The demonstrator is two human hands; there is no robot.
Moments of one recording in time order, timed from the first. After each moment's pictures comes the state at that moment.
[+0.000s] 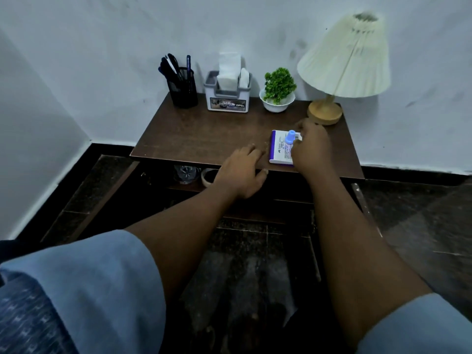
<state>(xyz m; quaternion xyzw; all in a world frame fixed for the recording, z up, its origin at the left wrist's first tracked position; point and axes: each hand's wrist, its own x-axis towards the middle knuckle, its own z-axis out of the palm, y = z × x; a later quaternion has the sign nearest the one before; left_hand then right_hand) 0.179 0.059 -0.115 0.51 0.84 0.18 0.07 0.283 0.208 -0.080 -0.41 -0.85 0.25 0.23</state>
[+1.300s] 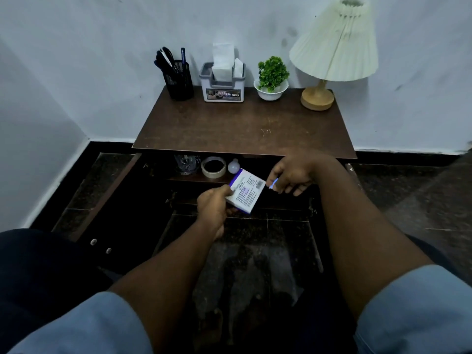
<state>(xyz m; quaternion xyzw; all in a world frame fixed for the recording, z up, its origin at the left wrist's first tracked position) 0.231 -0.020 -0.176 -0.10 0.63 0.70 0.34 0.315 0.185 -0.098 -0.31 -0.82 0.41 -0.26</state>
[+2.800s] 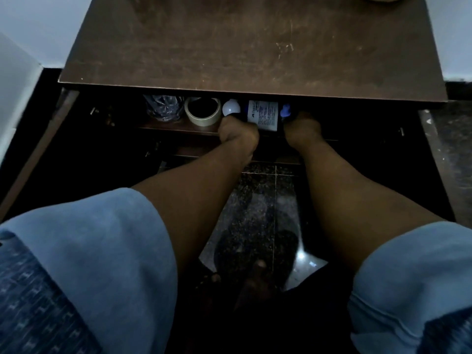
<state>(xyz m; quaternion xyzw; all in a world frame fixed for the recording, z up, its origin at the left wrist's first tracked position) 0.174 0.106 -0.244 0.00 0.86 0.44 0.27 0.241 0.228 -0.284 -0.49 -0.81 0.31 0.00</state>
